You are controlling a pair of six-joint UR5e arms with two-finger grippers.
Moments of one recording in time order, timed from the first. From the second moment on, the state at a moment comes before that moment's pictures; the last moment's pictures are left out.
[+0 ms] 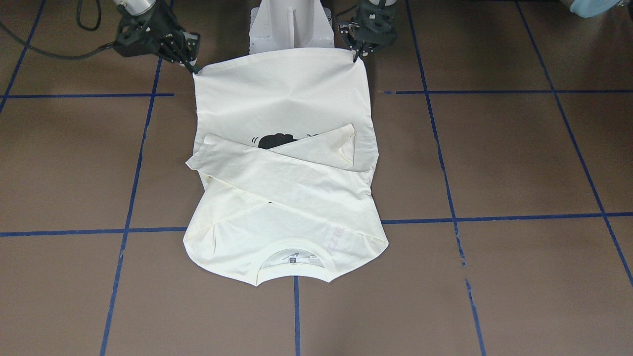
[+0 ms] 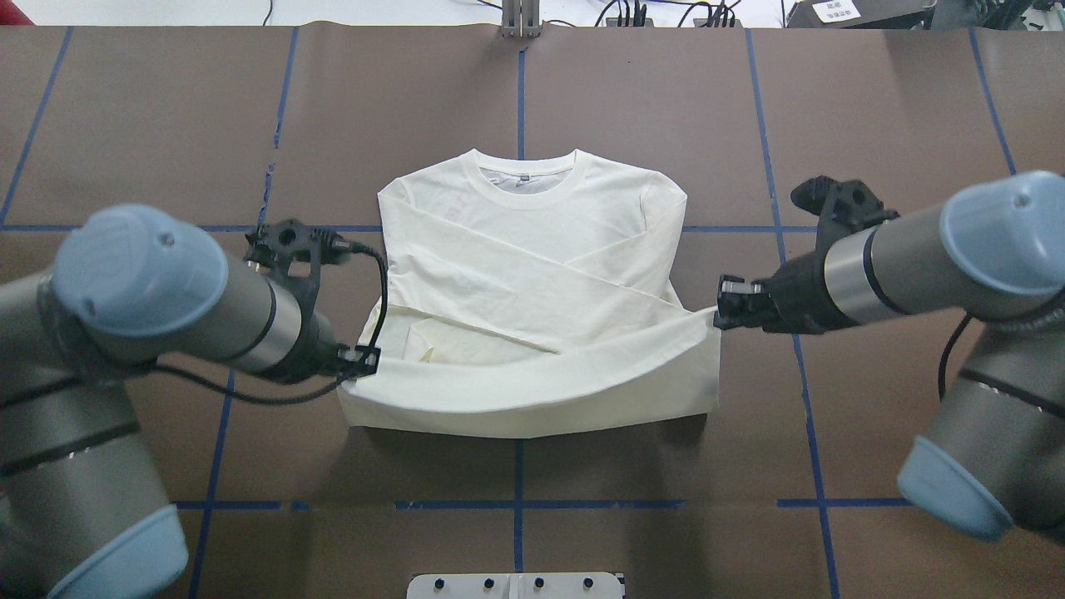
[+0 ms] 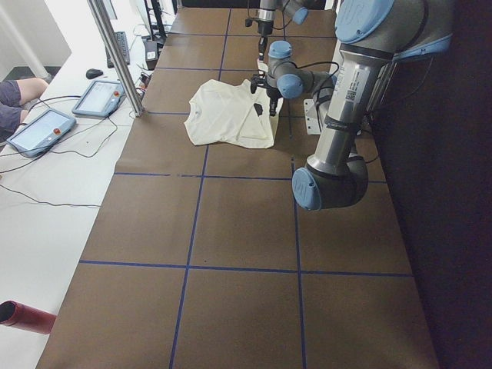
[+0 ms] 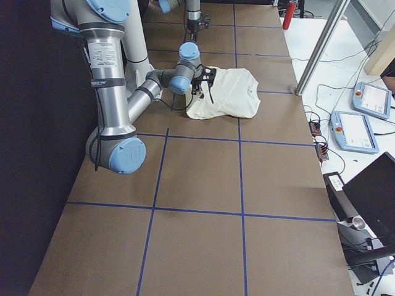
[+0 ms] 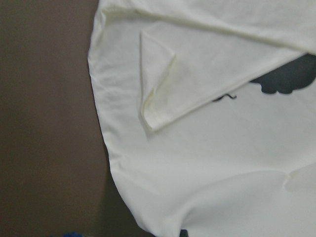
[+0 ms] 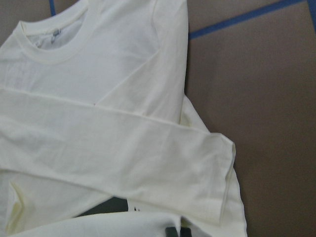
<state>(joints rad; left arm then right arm) -0.58 -2.01 -2.10 -1.46 -1.95 -1.07 0.72 -1.35 2.05 -1.25 2.04 1.43</state>
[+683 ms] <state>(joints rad) -0.82 -2.24 -1.48 -1.84 -2.00 -1.00 0.92 -0.93 1.41 -1.24 2.11 1.34</state>
